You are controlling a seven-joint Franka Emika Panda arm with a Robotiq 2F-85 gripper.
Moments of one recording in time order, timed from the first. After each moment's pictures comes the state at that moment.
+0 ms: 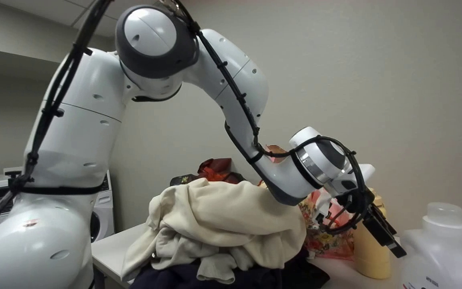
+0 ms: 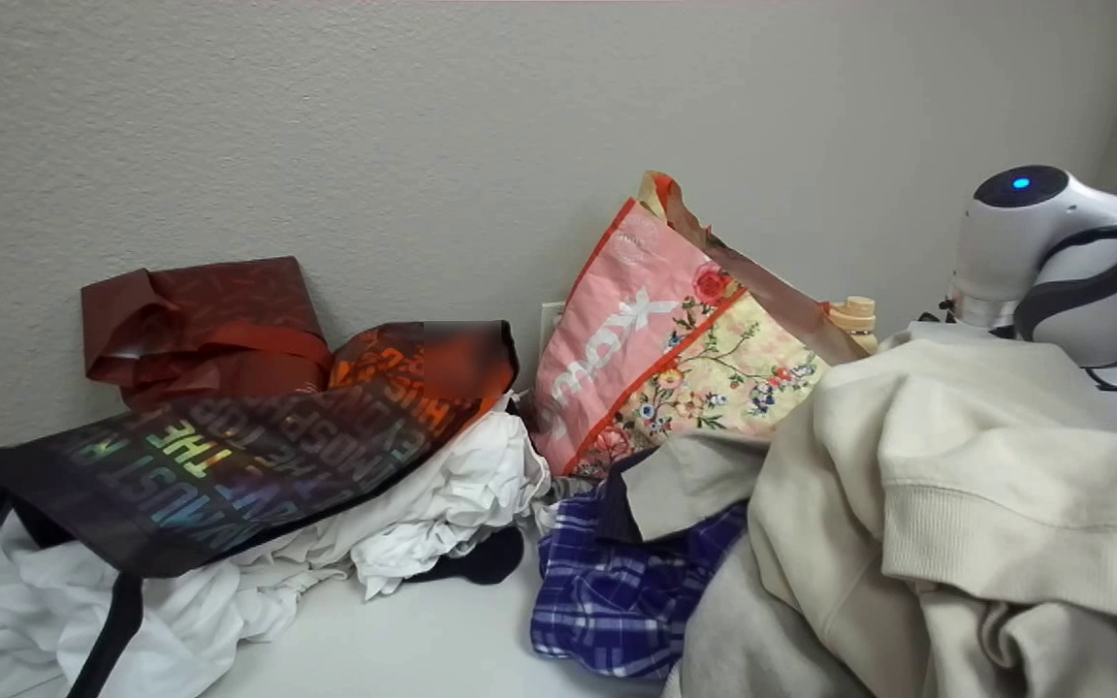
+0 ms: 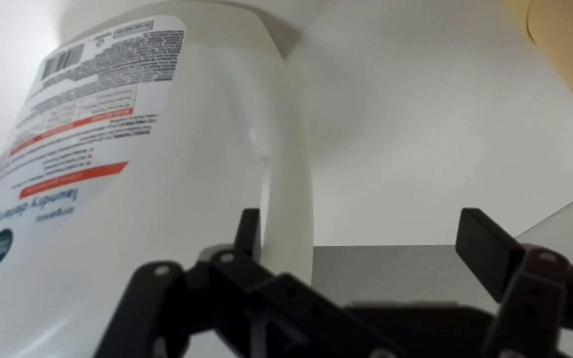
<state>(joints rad) -0.31 0.32 -0.32 -2.04 -0.91 2.74 1.59</state>
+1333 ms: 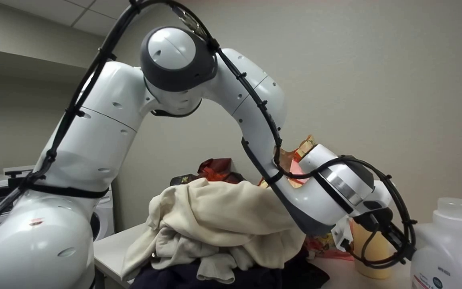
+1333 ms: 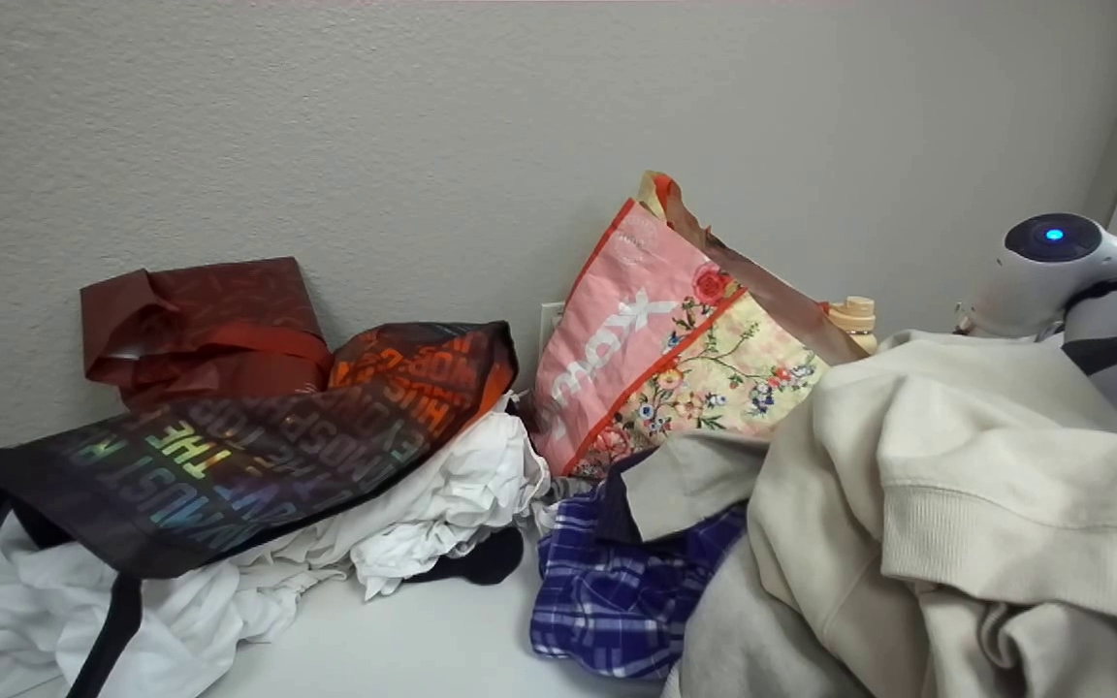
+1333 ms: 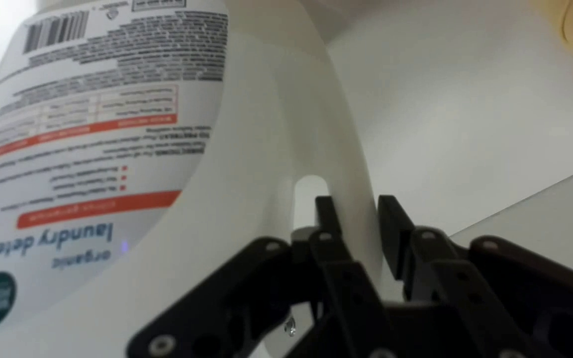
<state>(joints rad) -0.26 0.47 -0.50 -1.98 -1.11 3.04 1.66</state>
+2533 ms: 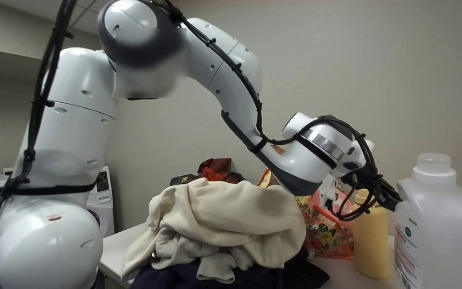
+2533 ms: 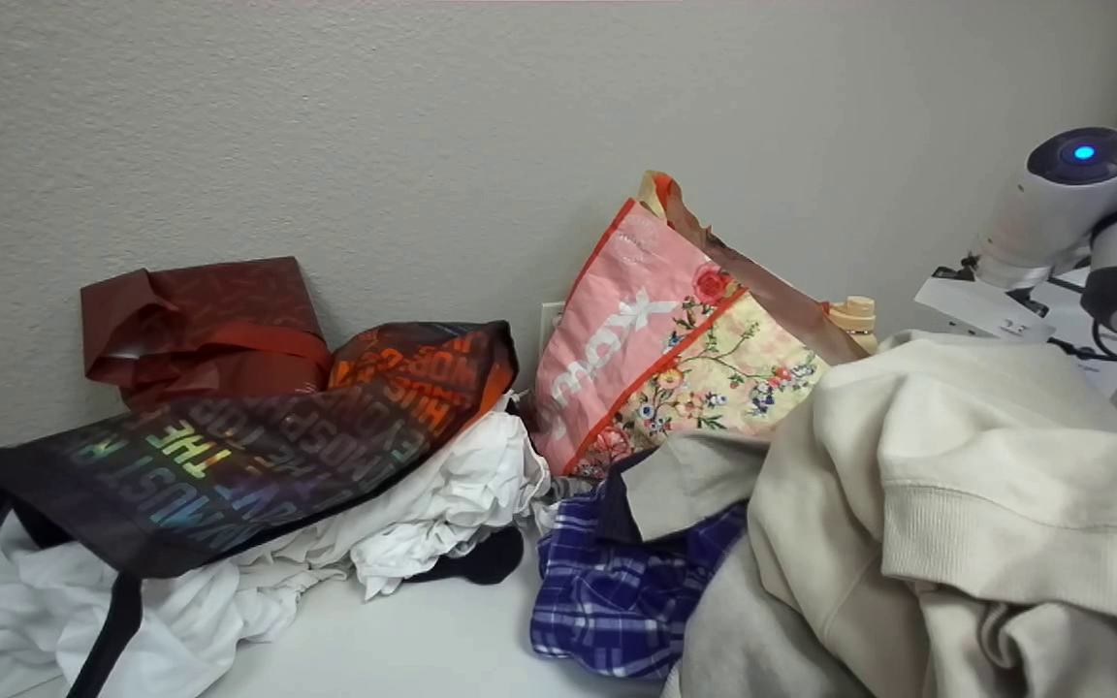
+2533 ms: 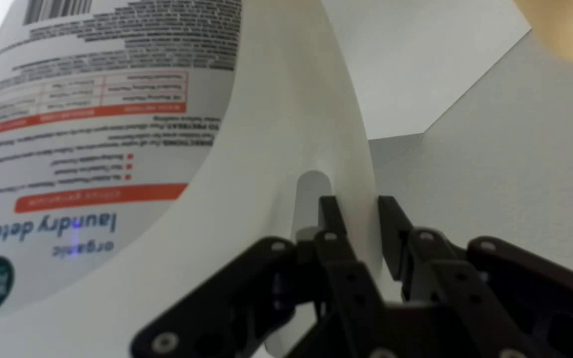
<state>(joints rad) -0.09 0.26 -0.62 -2.03 -1.20 2.94 1.89</state>
